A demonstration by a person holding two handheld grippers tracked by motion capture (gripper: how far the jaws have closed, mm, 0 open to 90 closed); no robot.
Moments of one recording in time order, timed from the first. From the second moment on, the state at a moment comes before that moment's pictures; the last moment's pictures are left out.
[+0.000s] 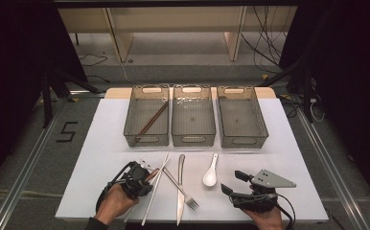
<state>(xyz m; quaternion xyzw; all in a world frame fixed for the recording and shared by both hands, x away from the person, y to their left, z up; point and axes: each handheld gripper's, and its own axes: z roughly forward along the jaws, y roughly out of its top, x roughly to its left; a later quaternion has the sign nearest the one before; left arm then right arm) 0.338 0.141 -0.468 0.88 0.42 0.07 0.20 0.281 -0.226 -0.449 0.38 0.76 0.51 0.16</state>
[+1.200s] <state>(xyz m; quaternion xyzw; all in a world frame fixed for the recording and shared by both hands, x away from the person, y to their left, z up) 0.343 0.152 -0.429 0.86 0.41 0.07 0.30 0.281 -0.227 -0.449 0.38 0.76 0.51 0.15</state>
